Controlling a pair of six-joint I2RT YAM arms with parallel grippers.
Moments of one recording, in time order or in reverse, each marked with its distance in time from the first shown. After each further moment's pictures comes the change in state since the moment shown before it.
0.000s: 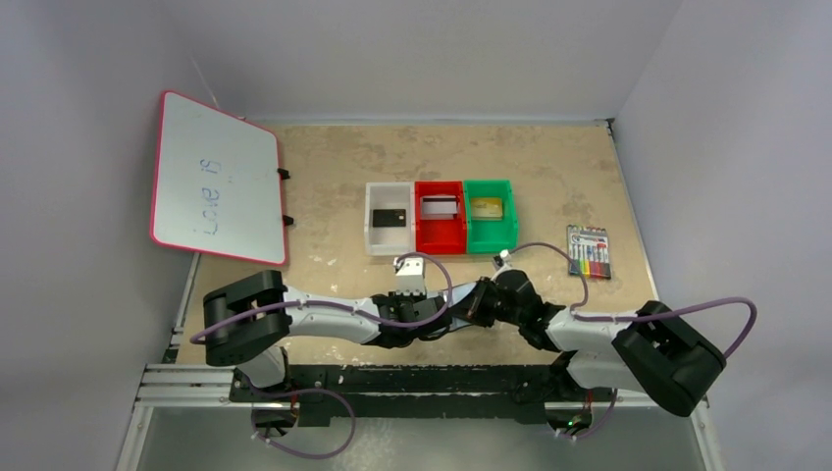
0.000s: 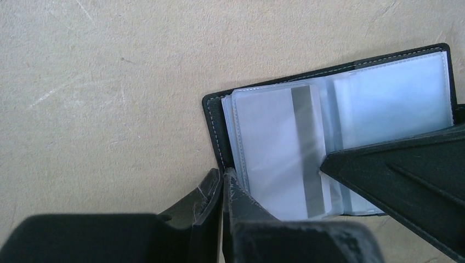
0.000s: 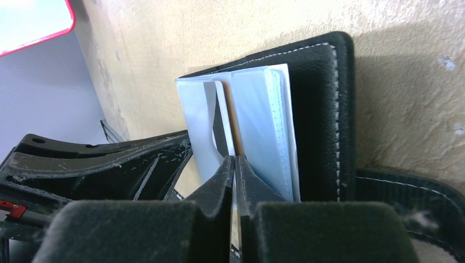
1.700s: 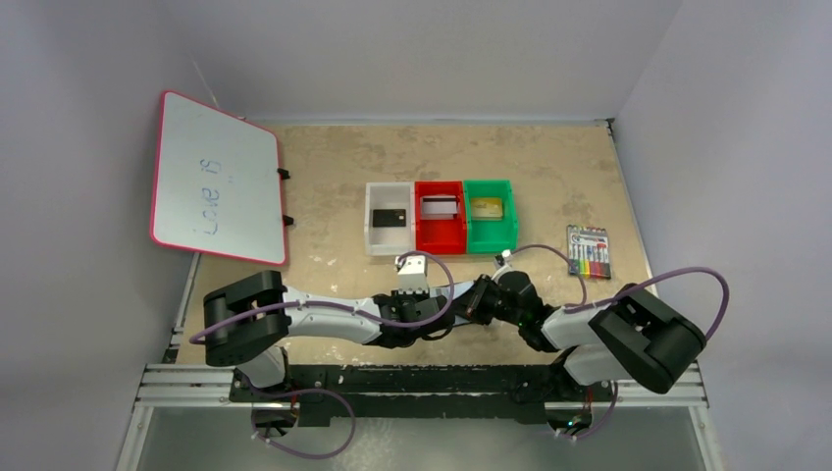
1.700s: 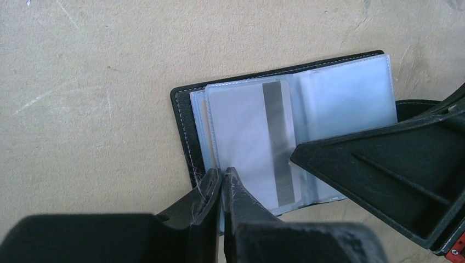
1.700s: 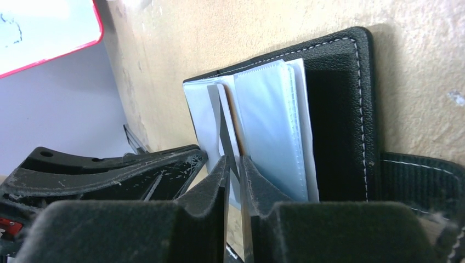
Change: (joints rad) left arm -0.007 0.002 0.017 0.019 -0.013 -0.012; right arm -0.028 0.133 -0.047 0.253 -0.030 0.048
